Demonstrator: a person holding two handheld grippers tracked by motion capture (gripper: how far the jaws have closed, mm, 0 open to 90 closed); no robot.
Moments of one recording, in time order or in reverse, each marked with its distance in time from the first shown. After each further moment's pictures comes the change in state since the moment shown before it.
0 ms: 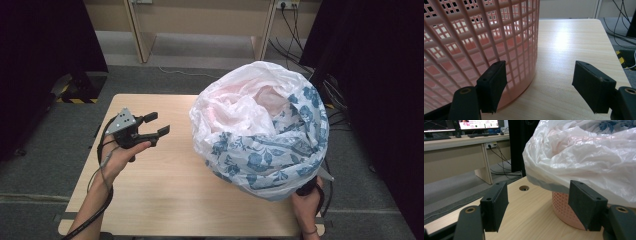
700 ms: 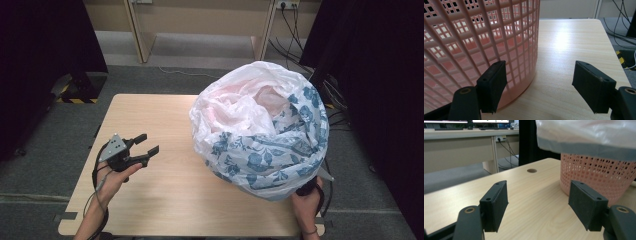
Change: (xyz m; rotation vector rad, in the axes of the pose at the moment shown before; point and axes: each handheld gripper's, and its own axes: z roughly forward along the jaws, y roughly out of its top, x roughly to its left) left arm 0.004 -0.086 -0.028 0.000 0.071 -0.043; right arm 0.000 0.000 0.000 -0.001 0.000 -0.002
